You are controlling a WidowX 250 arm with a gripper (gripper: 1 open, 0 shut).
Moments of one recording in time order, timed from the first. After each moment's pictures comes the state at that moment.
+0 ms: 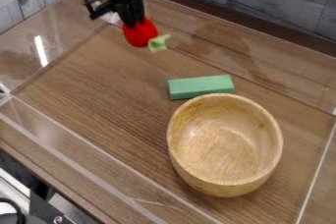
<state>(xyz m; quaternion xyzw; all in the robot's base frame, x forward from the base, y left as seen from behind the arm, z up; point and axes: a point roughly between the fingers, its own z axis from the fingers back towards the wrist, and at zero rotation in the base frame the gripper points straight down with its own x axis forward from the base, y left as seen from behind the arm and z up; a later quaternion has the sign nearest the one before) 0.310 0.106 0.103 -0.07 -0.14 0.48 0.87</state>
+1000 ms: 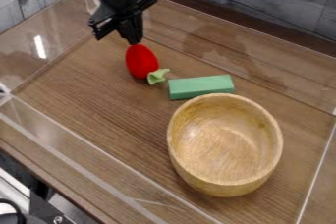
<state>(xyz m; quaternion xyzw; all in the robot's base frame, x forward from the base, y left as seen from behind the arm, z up) 0.305 0.118 0.080 -0.06 -0.09 0.60 0.80</state>
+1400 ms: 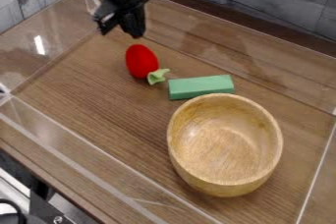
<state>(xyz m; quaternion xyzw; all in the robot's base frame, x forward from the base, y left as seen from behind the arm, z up) 0.319 0.111 0.080 -0.07 -0.09 0.62 0.78</state>
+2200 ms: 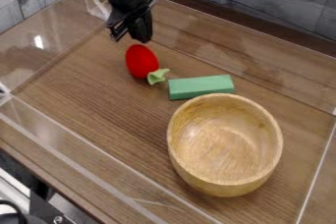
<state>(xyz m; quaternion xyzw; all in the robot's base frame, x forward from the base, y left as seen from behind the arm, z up) 0.330 0.118 0.063 -0.08 -0.07 0.68 0.73</state>
